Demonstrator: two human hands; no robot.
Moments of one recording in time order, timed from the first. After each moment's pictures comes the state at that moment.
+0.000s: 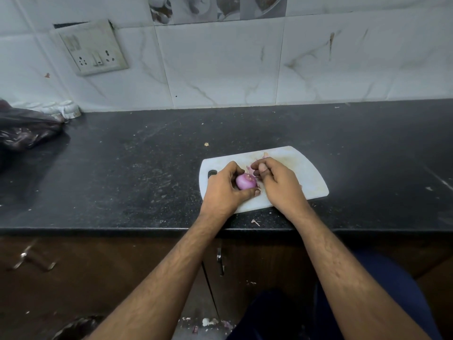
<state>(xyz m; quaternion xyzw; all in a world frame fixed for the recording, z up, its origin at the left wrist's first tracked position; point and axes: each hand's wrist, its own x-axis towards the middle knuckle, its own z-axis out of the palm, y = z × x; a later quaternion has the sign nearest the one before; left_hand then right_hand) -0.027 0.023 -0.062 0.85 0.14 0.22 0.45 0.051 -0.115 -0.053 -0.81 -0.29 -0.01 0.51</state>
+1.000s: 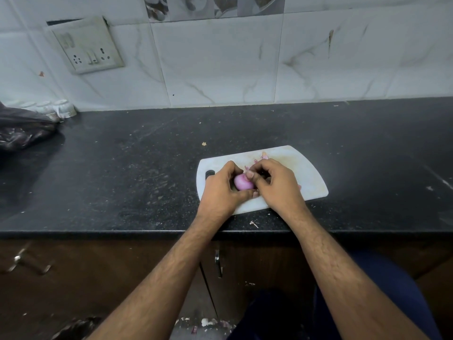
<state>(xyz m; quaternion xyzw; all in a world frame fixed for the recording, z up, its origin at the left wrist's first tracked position) -0.029 0.024 -0.060 0.86 0.12 0.22 0.45 0.051 -0.110 -0.053 -0.81 -0.30 -0.05 0.50</state>
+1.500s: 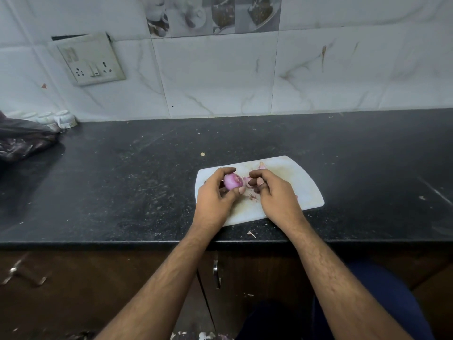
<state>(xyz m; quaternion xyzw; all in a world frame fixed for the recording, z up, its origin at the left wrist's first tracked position) -0.034 0.027 -0.056 0.80 0.13 0.27 0.52 0.048 -0.115 -0.053 -0.84 -0.27 -0.03 0.47</state>
